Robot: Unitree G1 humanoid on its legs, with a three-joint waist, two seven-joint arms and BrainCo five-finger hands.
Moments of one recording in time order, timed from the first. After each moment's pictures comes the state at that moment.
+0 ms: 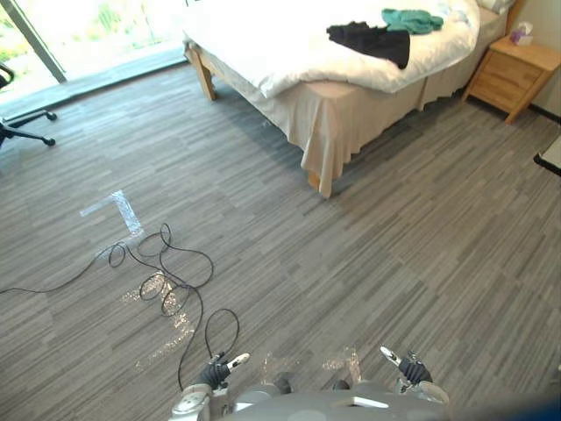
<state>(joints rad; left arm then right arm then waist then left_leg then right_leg) 0.08 0.16 0.06 1.09 -0.17 -0.08 -0.08 0.05 -0.01 -0.29 1.09 0.16 -0.12 -0.01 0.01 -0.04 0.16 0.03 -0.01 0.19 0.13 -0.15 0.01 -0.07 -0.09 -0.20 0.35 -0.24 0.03</state>
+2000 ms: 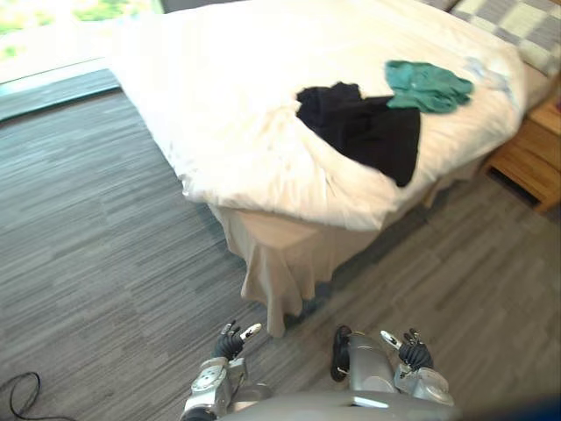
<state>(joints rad) 0.05 0.01 0.18 1.00 -0.18 -0.16 -0.04 0.07 0.02 -0.31 0.98 0.09 -0.19 -0.01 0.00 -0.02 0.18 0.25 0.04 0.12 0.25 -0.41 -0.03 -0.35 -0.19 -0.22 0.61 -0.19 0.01</state>
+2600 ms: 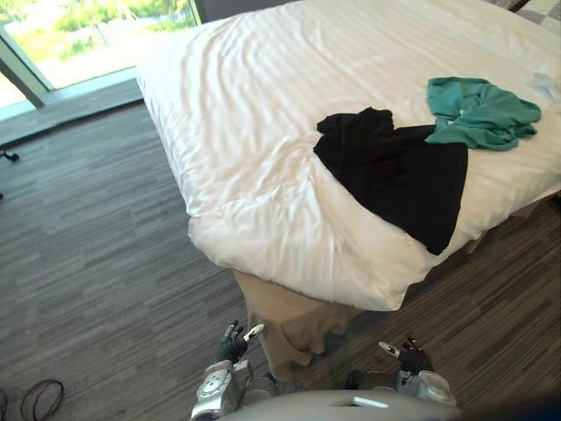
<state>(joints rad) 0.05 0.02 0.16 1.04 -0.20 -0.20 -0.04 0.04 -0.02 -0.34 1.09 -0.02 -0.15 -0.01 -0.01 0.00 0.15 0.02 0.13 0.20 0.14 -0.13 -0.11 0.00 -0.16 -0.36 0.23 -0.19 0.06</state>
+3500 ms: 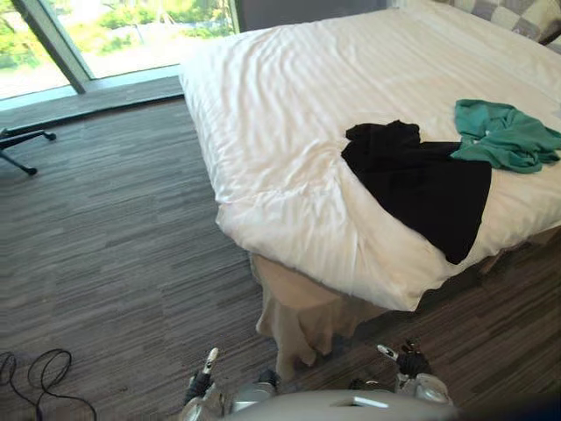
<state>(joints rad) 0.15 0.04 0.39 1.09 -0.82 -0.24 0.10 0.04 -0.02 -0.35 1.12 -0.02 -0.17 -0.01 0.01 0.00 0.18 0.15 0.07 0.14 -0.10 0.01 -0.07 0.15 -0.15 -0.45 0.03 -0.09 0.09</state>
